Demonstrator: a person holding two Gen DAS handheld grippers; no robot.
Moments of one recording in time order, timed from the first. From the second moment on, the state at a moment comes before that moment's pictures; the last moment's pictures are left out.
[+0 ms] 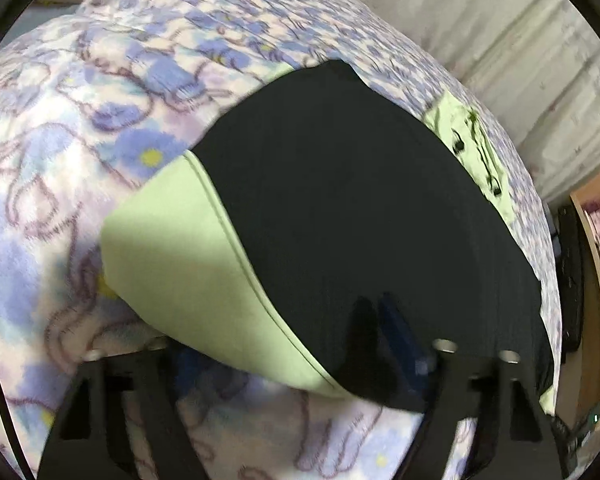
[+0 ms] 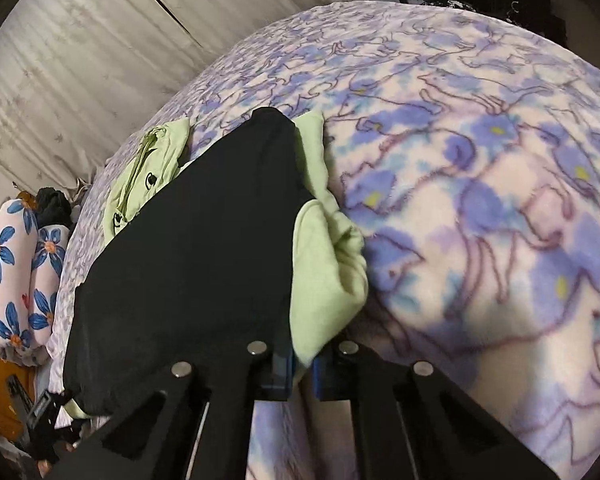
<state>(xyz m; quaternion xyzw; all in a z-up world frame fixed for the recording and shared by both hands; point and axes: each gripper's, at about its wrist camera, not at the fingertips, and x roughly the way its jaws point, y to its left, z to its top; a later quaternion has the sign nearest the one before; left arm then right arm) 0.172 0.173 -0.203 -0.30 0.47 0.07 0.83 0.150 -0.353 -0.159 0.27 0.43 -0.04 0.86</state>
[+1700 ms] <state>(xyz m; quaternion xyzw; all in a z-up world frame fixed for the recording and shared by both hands) 0.123 0.180 -0.155 -0.18 0.51 0.09 0.83 0.104 -0.345 -0.125 0.17 0.48 -0.10 0.86</state>
